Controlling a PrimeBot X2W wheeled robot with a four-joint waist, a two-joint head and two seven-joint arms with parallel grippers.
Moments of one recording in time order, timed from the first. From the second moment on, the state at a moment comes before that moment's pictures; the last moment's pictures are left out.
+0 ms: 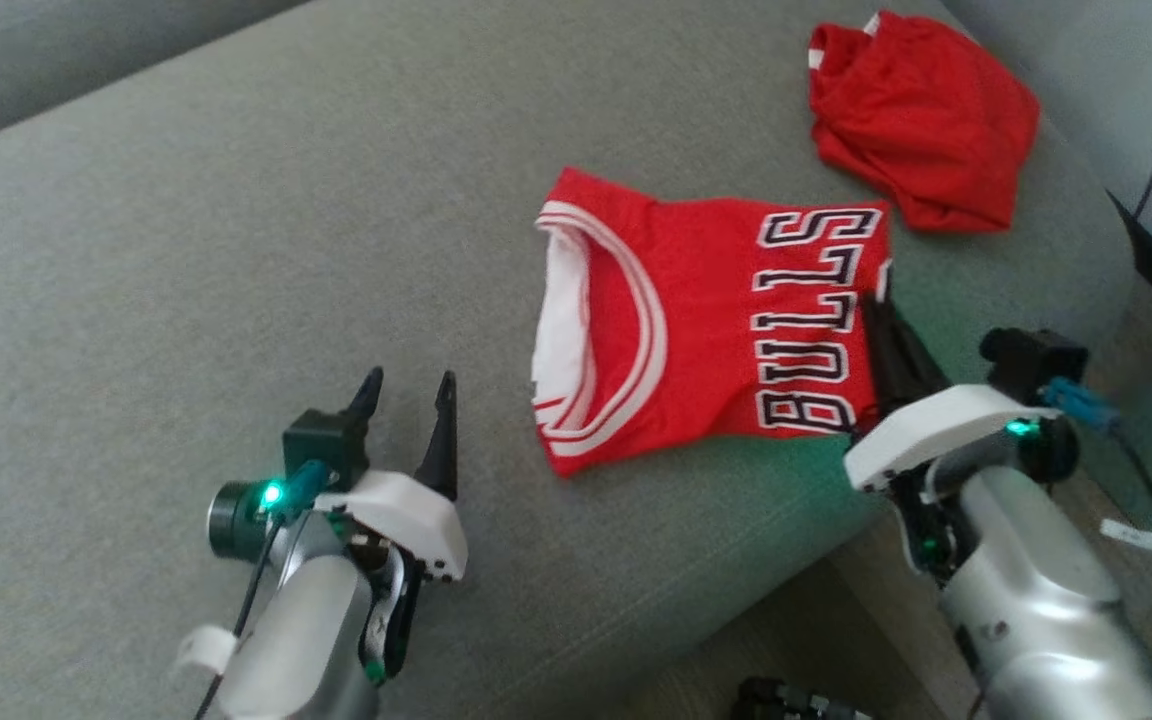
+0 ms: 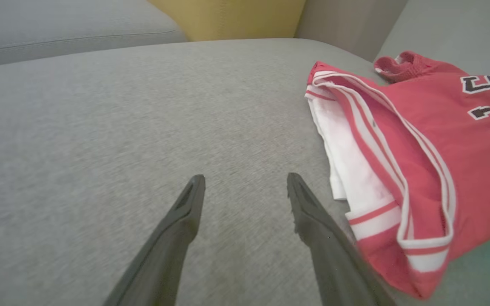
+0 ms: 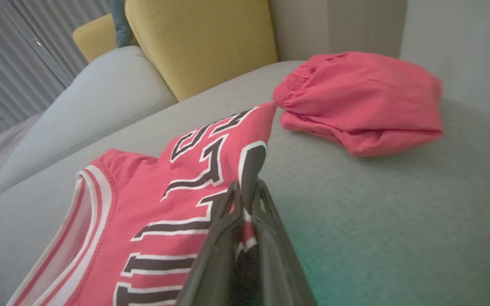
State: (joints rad) left arm -0.30 0.04 -0.39 0.56 -0.27 0.11 -0.25; right arm -0.50 -0.10 0.31 0.80 0.53 0.12 -0.25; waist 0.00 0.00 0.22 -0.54
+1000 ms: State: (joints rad) left arm -0.30 0.04 -0.37 0.51 -0.24 0.12 -0.26; right arm -0.94 -0.43 -0.01 1.02 0.01 0.12 -0.25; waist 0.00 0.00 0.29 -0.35
